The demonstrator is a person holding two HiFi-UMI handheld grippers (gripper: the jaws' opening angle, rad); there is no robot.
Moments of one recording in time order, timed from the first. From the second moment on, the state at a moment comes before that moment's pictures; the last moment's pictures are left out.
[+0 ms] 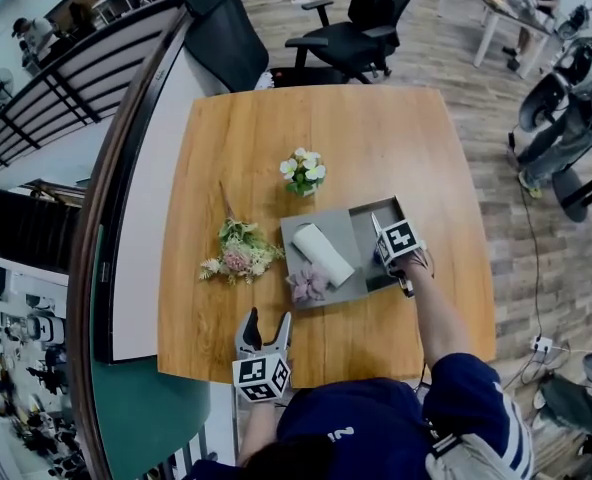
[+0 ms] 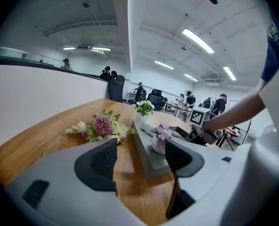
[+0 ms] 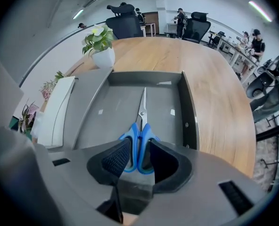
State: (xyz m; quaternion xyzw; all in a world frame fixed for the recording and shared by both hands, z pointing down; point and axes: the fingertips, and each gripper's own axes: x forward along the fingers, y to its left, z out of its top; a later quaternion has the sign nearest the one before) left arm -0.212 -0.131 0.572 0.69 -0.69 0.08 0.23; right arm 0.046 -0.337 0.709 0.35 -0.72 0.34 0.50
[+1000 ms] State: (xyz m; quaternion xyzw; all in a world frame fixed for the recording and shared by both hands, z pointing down) left arm -0.173 -0.142 0.555 0.74 -0.63 0.08 0.19; right arm 0.045 -0.339 0.606 0.43 -0.81 0.20 0.34
